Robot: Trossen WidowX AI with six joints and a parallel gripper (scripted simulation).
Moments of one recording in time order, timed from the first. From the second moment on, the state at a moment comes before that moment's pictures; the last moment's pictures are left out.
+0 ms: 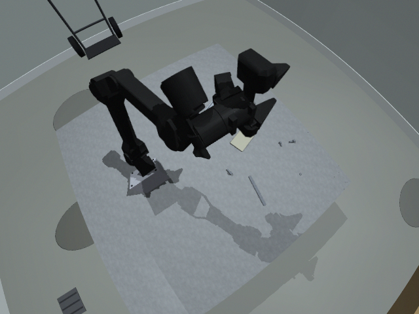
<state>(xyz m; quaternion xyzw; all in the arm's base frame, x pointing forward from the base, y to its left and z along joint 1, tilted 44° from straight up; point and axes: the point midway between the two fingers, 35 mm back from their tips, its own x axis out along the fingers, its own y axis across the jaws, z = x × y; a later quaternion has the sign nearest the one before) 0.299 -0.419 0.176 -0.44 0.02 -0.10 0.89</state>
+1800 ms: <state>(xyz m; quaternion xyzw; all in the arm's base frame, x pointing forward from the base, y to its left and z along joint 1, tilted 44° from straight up) 0.354 0.016 0.044 -0.89 -0.25 0.26 0.29</state>
